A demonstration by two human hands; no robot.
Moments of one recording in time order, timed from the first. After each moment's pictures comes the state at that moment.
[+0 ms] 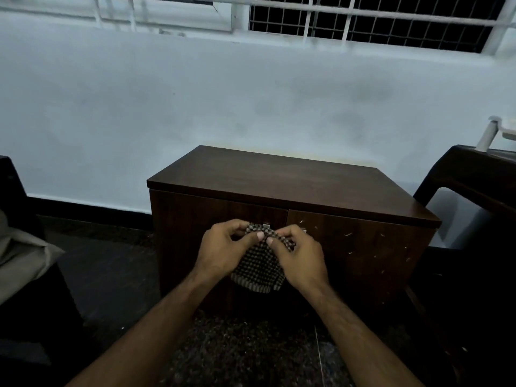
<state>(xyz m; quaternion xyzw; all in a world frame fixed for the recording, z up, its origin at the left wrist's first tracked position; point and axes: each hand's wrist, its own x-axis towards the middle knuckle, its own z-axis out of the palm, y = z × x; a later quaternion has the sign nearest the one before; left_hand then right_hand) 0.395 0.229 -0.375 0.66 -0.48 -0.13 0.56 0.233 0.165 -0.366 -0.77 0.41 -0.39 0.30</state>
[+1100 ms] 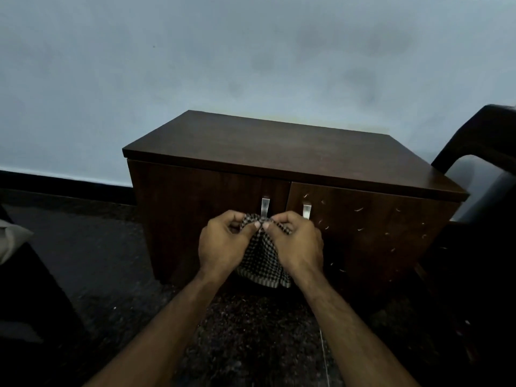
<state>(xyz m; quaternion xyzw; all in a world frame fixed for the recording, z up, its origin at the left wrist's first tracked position) 0.386 0.203 -0.430 0.72 -0.38 -0.11 0.57 0.254 0.150 -0.397 -0.71 0.51 -0.38 0.30</state>
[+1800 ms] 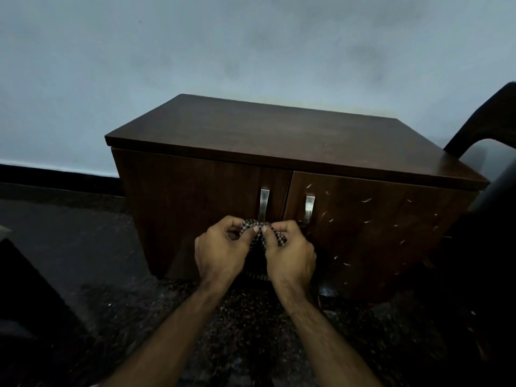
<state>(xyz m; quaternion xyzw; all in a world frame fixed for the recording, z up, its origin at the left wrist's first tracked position) 0.379 0.202 -0.453 0.78 -0.36 -0.06 0.51 0.270 0.160 -0.446 -0.68 0.56 -0.40 0.24</state>
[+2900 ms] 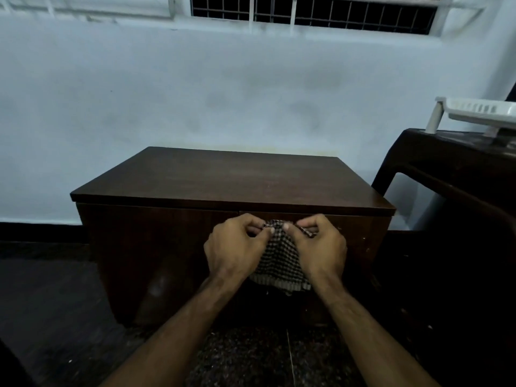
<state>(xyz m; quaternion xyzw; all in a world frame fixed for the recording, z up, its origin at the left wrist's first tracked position) 0.291 0.172 -0.339 0.76 -0.45 -0.02 0.47 0.160 0.108 -0.349 -0.64 0.55 -0.49 0.22</state>
